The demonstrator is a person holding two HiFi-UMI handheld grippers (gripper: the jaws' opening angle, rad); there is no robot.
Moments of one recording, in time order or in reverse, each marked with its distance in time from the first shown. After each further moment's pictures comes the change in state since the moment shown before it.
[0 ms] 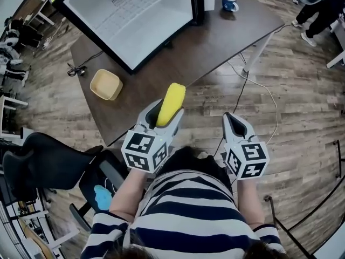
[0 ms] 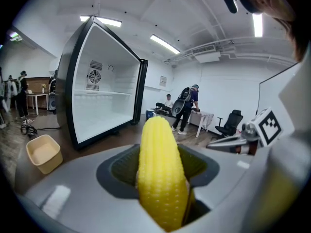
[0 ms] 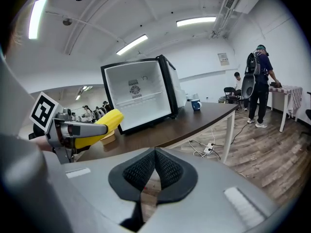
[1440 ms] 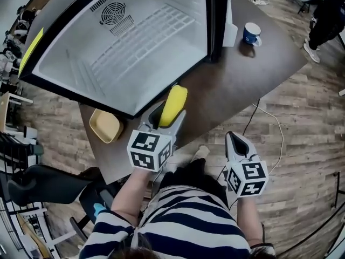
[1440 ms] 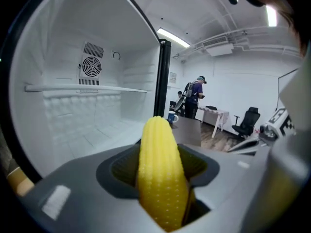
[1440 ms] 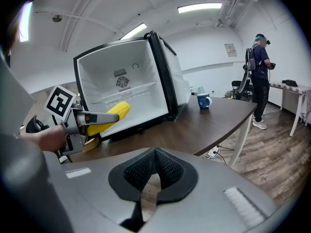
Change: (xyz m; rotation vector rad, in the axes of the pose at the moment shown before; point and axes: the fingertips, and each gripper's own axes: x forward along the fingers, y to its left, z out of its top) left arm 0.167 0.130 0.076 -0.003 0.034 0.123; right arm 0.161 -0.063 0.069 -0.013 0.092 0.055
